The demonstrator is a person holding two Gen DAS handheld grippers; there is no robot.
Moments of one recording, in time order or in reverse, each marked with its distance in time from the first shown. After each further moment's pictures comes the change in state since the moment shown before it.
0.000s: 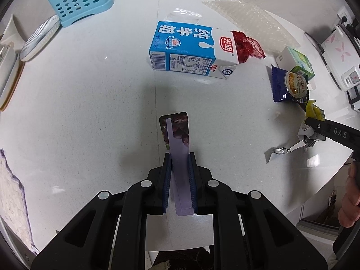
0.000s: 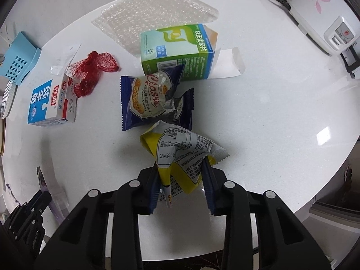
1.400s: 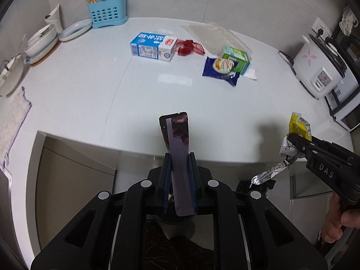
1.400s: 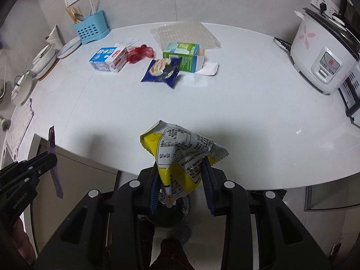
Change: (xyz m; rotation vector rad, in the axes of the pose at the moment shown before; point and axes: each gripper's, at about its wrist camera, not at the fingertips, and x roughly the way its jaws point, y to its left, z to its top) left arm -0.088 -0.137 -0.159 -0.176 -0.219 0.022; right arm -0.083 -0.106 -0.130 -0.392 -0.249 0.170
